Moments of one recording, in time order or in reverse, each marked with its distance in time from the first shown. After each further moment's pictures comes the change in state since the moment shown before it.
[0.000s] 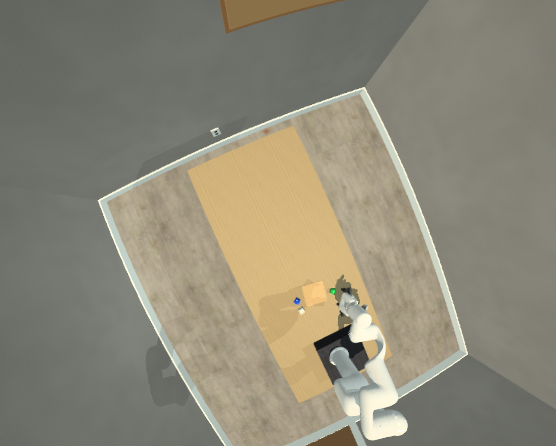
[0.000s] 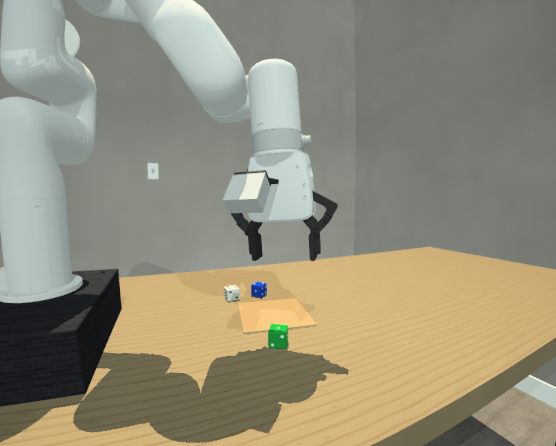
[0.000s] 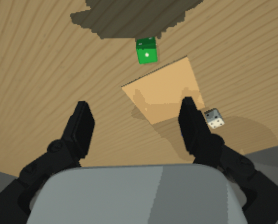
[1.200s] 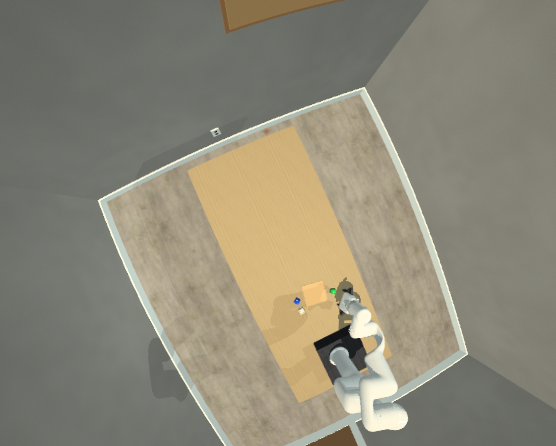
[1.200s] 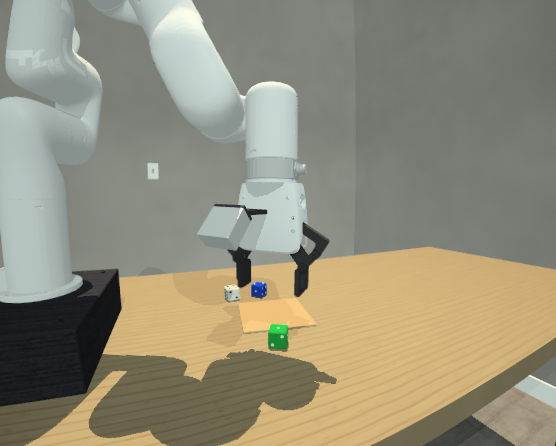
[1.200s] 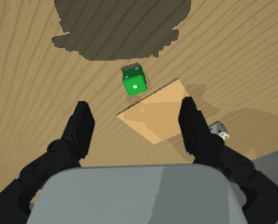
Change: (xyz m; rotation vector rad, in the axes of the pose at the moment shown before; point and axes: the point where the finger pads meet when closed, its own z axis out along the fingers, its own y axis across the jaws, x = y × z) arm 0.027 0.017 0.041 -0.069 0.026 0.122
